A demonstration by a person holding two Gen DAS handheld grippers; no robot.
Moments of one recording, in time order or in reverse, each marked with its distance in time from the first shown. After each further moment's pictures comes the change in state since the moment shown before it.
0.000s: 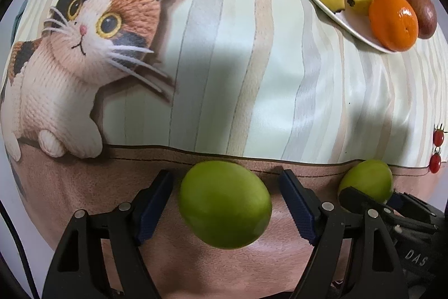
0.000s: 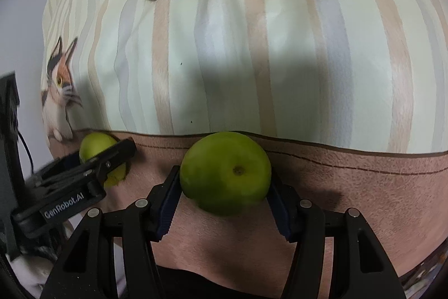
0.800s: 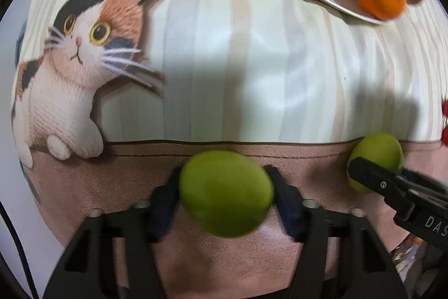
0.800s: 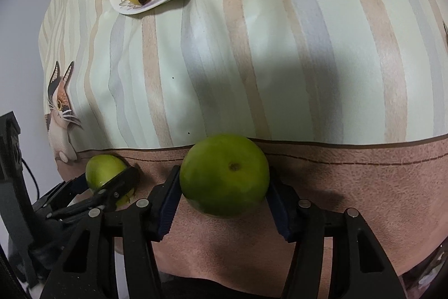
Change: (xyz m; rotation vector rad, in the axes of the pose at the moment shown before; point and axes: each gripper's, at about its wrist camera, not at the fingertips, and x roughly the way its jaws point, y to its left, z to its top) left arm -0.015 0.002 -0.001 0.124 -0.001 0.105; right arm 0.004 -0.025 0.001 0.056 -0.043 0.009
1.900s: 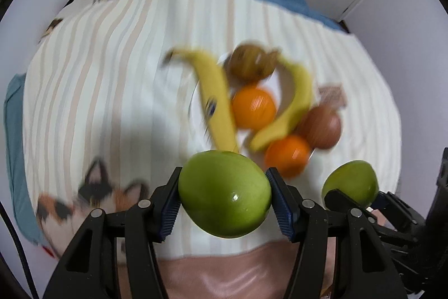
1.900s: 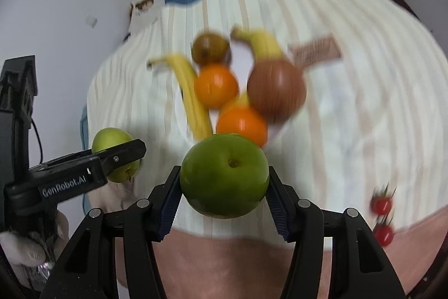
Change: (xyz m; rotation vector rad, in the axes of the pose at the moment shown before) left arm -0.158 -0.030 0.122 0.031 -0.265 -0.207; right arm -0.162 0.036 0.063 -0.144 -0.414 0.052
